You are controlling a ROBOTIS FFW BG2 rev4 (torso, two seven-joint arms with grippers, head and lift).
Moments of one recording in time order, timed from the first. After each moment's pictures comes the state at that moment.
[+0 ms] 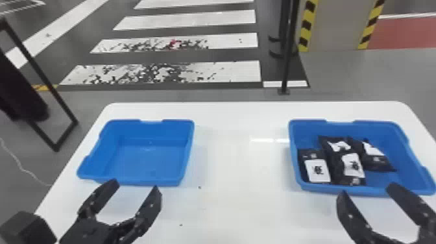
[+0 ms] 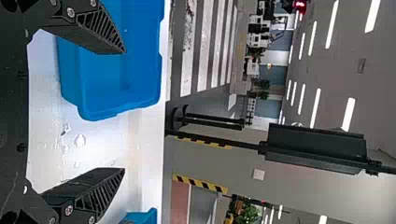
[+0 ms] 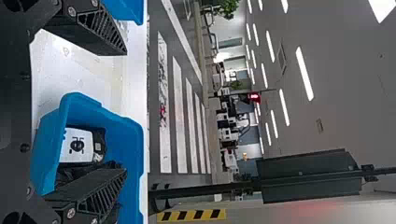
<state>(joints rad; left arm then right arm) 0.86 0.00 0.26 -2.39 0.24 0.18 -0.35 0.80 -0.05 -0.06 -2.24 -0.20 -0.03 0.35</state>
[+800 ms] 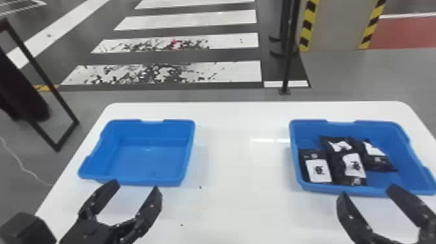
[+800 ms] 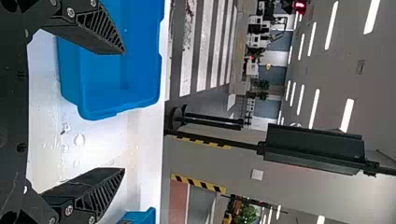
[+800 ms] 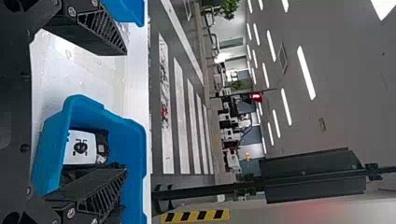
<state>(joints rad) 0.86 0.00 0.26 -2.39 0.25 0.18 -0.35 0.80 -0.05 -0.06 -2.25 -0.21 -0.01 0.35</state>
